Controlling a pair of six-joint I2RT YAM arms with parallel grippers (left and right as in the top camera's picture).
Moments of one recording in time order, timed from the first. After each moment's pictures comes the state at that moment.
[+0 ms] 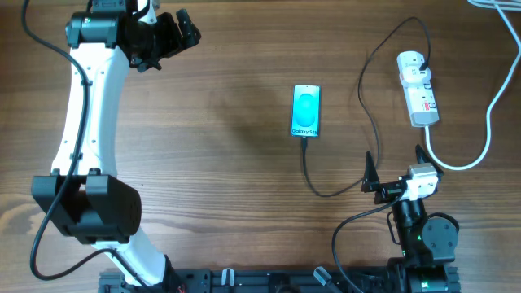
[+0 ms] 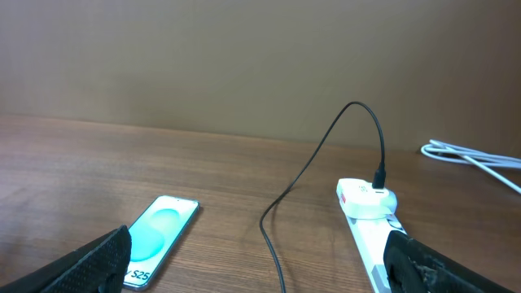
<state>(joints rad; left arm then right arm) -0.01 1.89 1.92 -1.05 0.30 -0.38 0.04 0.01 0.01 0.00 -0.07 -0.06</state>
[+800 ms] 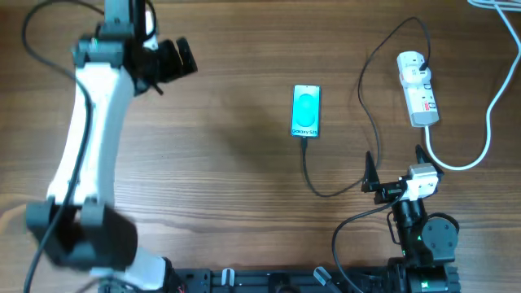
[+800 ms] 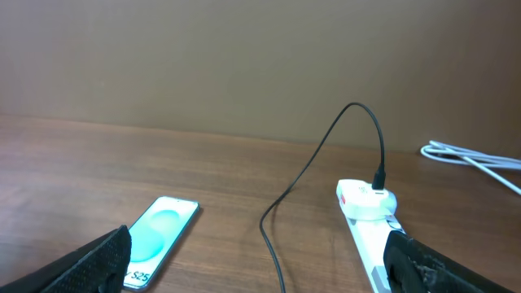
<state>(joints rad) -0.05 1.72 1.65 -1.00 0.10 -0.37 0.04 0.01 0.01 0.00 -0.07 -0.06</state>
